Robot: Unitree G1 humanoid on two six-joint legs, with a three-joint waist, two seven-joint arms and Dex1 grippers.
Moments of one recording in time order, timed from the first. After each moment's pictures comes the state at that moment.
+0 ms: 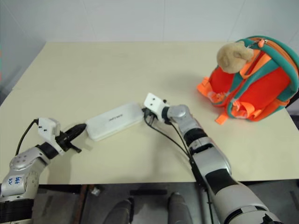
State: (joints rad) left arm -0.11 0.57 0.33 -0.02 -0.40 0.26 -0.62; right arm -1.11 -0.15 0.21 1.15 -0.15 -0.26 0.78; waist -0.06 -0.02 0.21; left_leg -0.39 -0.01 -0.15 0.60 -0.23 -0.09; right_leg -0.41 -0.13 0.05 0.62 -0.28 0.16
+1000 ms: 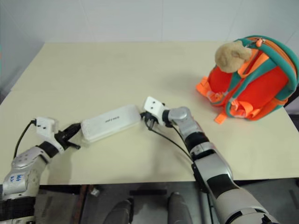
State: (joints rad) left arm -0.16 0.53 0.33 0.04 -0.37 0.34 -0.48; right arm -1.03 -0.17 0.21 0.99 -0.13 -0.19 0.88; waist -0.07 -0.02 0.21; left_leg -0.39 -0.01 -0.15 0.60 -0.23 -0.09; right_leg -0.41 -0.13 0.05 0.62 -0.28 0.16
